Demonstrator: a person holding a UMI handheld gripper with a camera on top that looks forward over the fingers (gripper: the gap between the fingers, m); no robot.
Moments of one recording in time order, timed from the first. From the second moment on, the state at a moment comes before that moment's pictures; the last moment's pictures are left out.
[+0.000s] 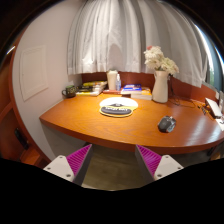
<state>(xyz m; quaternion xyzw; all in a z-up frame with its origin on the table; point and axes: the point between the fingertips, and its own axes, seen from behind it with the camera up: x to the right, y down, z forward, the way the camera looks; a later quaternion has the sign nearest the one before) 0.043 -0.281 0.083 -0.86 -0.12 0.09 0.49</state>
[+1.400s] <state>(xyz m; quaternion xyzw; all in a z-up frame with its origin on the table) 0.056 0.244 0.326 -0.92 -0.03 0.02 0.39</state>
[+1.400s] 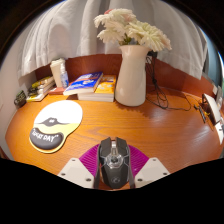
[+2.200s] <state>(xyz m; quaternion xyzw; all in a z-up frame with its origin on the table) -0.119 0.394 0.543 -0.87 0.06 0.01 0.49</state>
